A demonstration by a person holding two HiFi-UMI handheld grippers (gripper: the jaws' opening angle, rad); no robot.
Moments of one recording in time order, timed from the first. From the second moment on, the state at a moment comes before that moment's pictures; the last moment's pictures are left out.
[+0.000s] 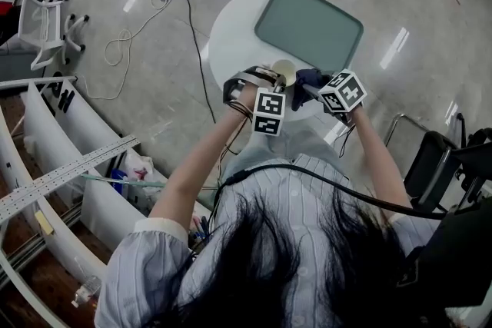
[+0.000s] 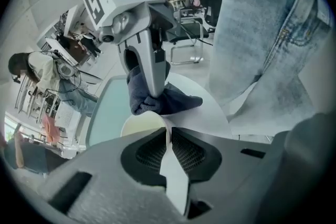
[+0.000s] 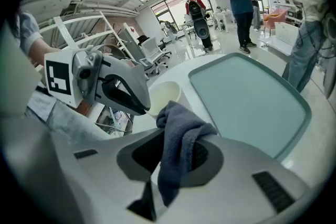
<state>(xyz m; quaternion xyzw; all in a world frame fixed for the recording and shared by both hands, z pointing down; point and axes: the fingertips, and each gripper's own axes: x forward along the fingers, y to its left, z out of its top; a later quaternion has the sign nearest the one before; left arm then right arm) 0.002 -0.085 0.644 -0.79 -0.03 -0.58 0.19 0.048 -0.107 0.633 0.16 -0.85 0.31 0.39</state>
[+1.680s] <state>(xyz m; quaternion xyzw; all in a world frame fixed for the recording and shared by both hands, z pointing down) -0.032 -0.073 0.653 -0.59 -0.31 -0.57 0.48 0.022 -0.143 0.622 -0.12 -0.83 -0.02 0.55</state>
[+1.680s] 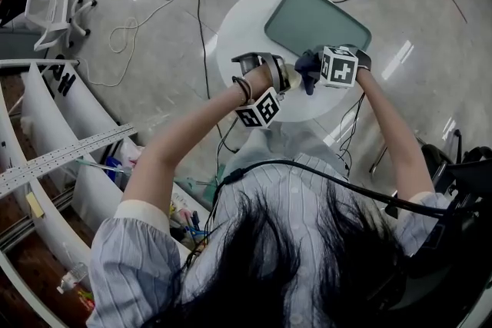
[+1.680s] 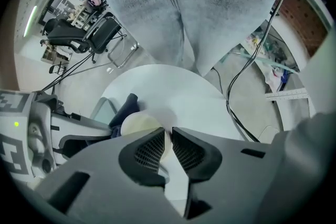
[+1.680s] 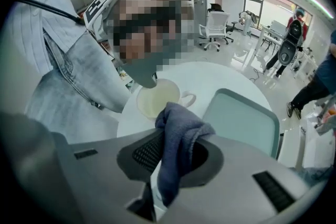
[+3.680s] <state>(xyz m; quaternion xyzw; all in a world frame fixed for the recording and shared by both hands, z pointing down) -0.016 -0.081 0.607 -0.78 -0.08 -0.54 0.32 -0.016 -0.170 0.578 0.06 -0.89 0.03 0.44</state>
